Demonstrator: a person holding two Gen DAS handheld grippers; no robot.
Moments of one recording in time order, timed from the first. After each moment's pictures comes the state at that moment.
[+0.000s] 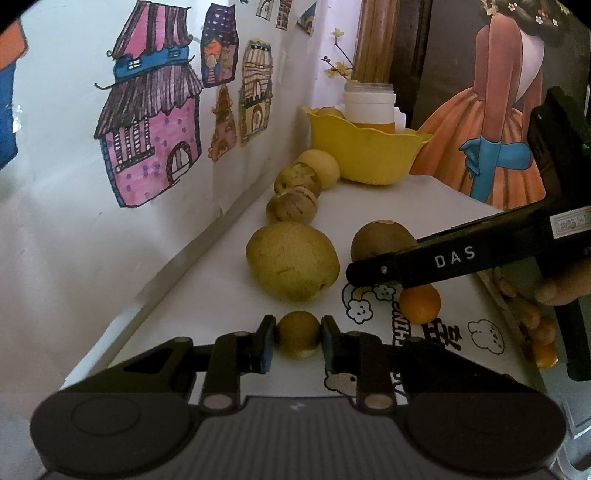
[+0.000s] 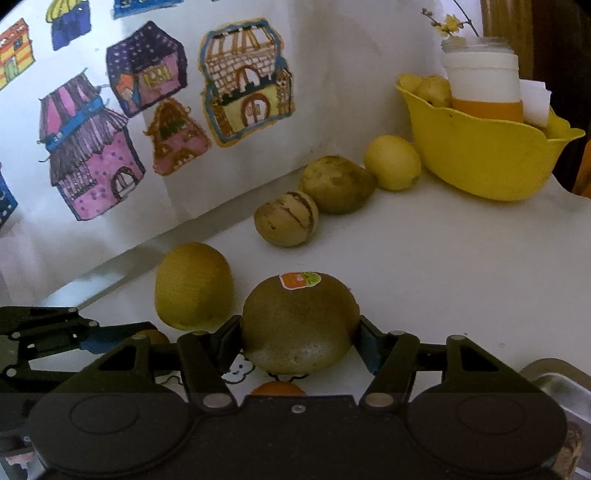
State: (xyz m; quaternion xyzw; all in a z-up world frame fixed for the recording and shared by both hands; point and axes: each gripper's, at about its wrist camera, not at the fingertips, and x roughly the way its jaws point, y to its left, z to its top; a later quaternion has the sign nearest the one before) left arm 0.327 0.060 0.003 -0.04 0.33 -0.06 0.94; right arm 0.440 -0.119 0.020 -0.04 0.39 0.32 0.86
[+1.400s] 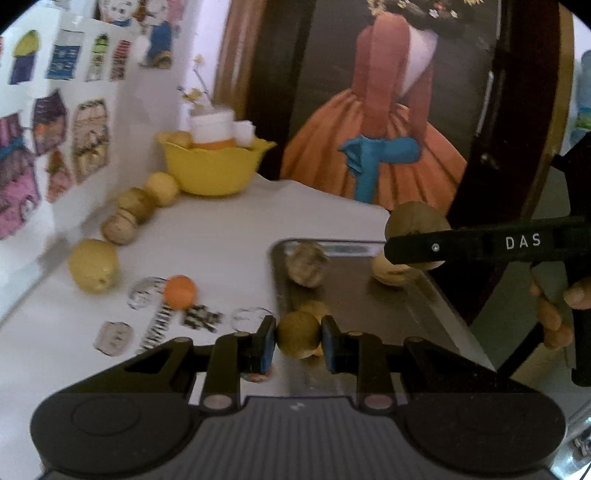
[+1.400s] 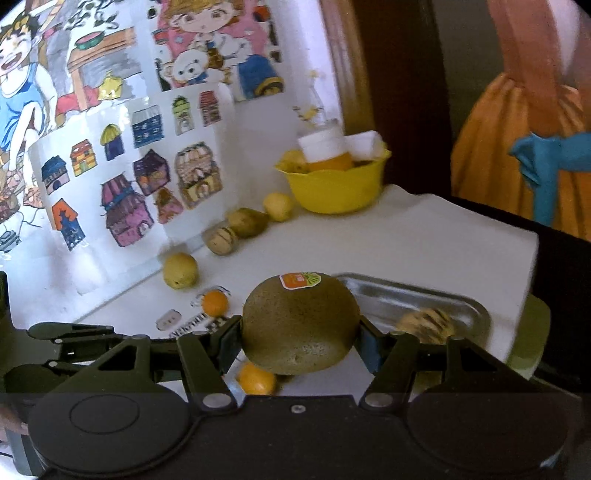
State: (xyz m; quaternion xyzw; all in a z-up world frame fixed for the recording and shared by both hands) left arm 0.249 -0.086 0.047 -0.03 0.30 -0.18 0.94; right arm 0.291 -0.327 0.093 0.04 0.32 0.24 0.91
